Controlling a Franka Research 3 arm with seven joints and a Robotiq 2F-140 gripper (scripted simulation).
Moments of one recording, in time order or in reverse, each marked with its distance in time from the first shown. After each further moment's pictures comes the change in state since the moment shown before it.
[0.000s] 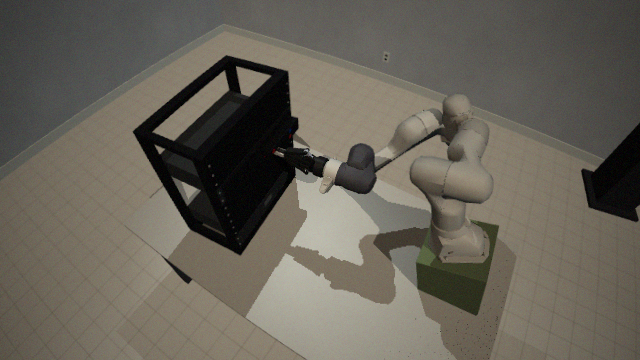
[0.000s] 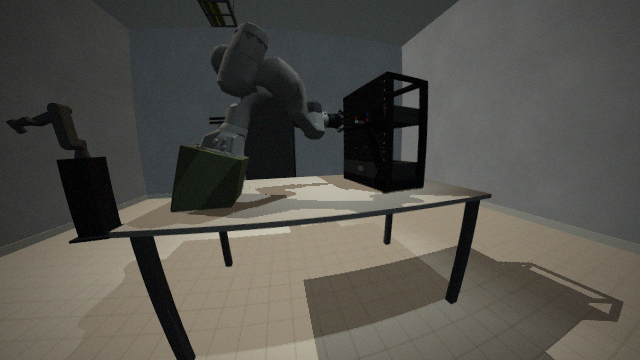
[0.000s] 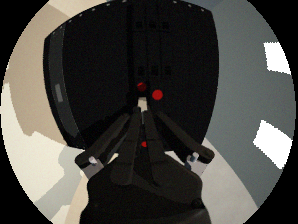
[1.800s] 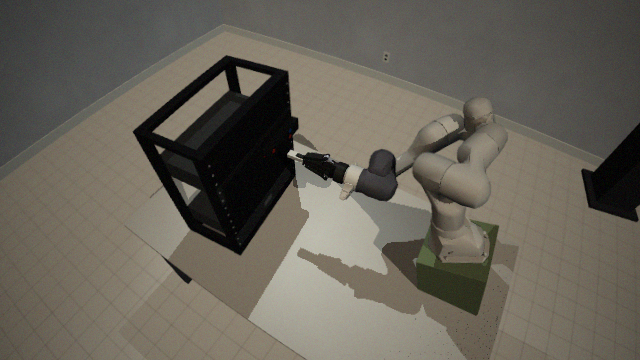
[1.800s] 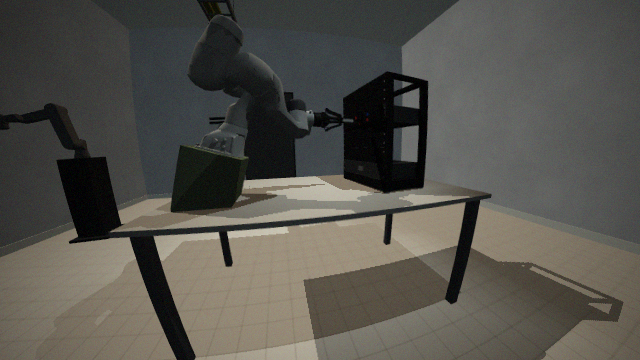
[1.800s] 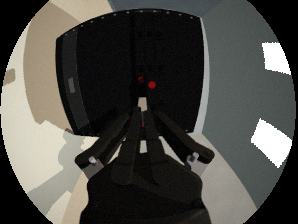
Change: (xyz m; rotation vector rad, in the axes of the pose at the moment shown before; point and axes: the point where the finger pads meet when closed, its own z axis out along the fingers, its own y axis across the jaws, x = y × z) arm -0.006 0.003 -0.079 0.001 -0.014 -0.006
